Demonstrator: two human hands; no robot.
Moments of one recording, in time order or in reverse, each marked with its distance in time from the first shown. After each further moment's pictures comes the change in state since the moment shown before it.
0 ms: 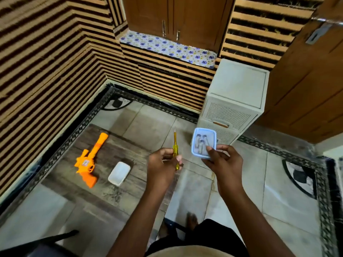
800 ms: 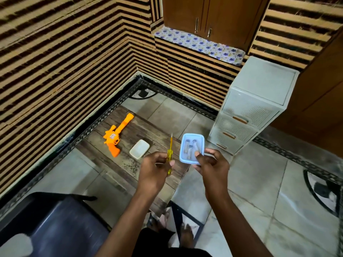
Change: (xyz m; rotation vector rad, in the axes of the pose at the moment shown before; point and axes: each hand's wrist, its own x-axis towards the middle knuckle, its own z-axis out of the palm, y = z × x) left_hand -0.109 -0.050 -0.078 0.093 0.136 0.016; right_hand -0.107 0.058 -0.007 -0.102 -0.130 0.049
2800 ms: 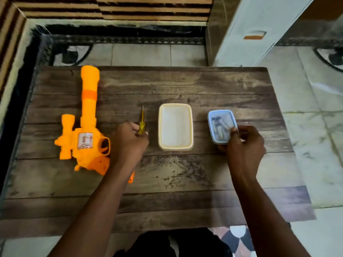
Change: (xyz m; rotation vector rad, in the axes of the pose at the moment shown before) left_hand 0.518 -0.336 -0.203 0.750 -0.322 0.213; right_hand 0.164 0.479 0.268 -0.466 0.927 -0.042
